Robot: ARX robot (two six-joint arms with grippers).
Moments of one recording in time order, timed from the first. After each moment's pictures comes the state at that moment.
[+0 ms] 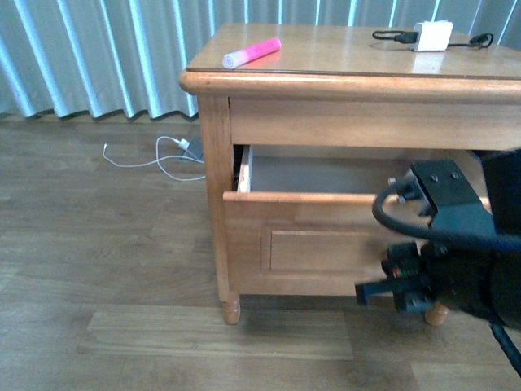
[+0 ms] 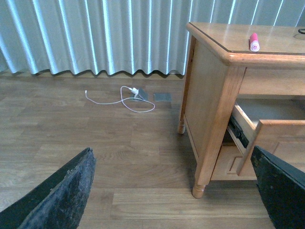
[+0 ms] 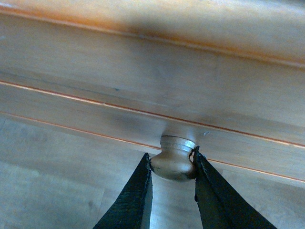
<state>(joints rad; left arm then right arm) 0.00 0.00 0.02 0.00 0.00 0.00 0.30 1.92 0.67 0.57 0.01 0.03</state>
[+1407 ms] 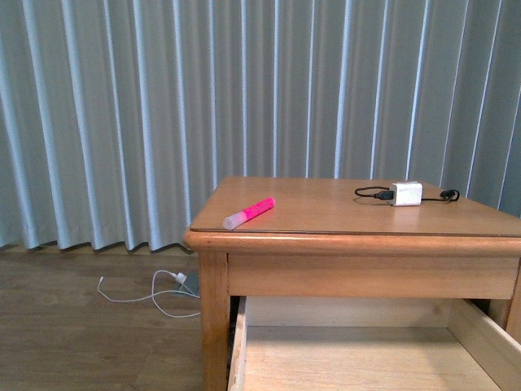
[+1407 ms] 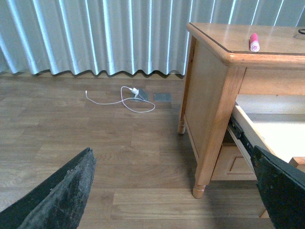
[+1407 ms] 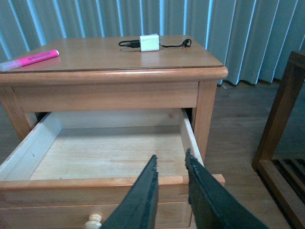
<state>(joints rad) 0.00 0.00 0.02 0.00 0.00 0.00 0.14 0.22 0.06 0.16 0.14 0.01</state>
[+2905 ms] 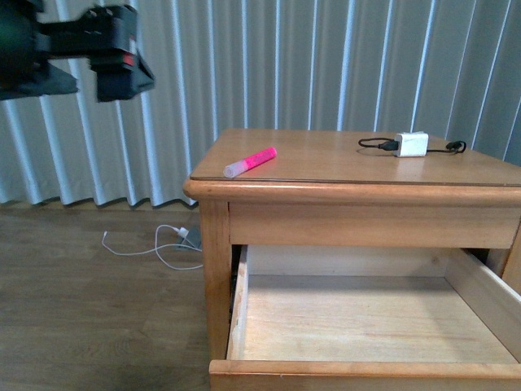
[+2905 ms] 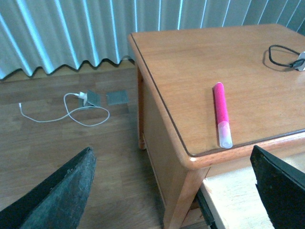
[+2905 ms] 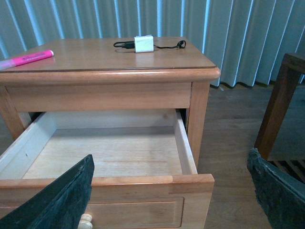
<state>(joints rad) -0.16 1.49 1.08 0.25 0.10 0.02 0.00 0.18 0.05 0.13 0.00 0.00</state>
